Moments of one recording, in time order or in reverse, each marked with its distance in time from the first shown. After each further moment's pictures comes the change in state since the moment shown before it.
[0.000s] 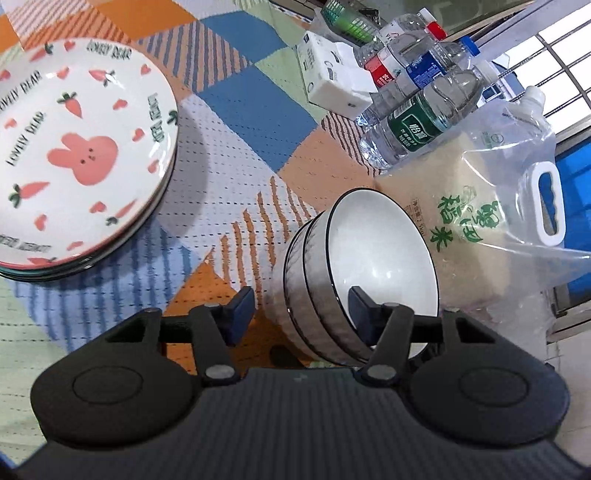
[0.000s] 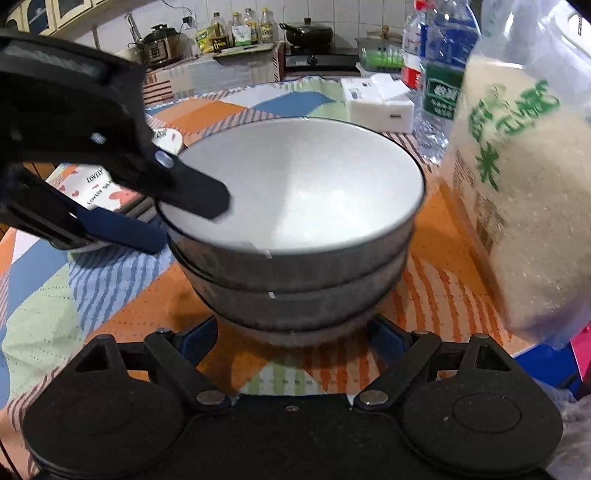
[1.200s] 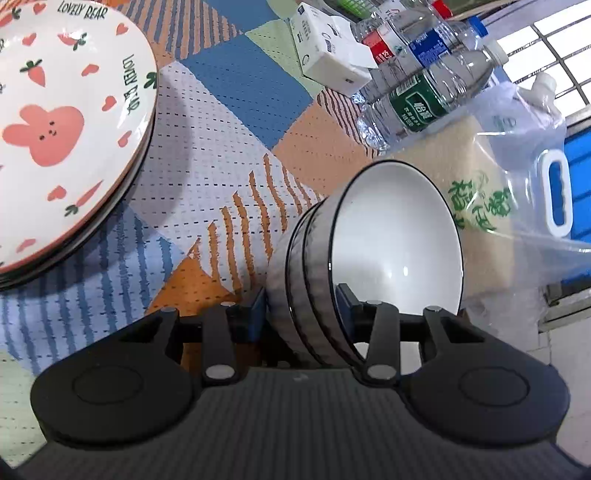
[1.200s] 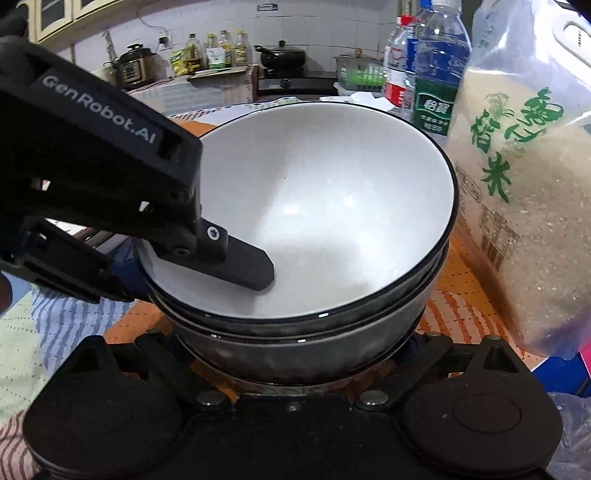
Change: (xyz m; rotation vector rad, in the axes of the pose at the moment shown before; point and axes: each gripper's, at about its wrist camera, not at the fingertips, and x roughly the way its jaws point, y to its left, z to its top) left arm 0.029 0.012 0.003 0.009 0.061 -0.057; right arm 0.024 0.006 0.006 0.027 -0.090 -0.079
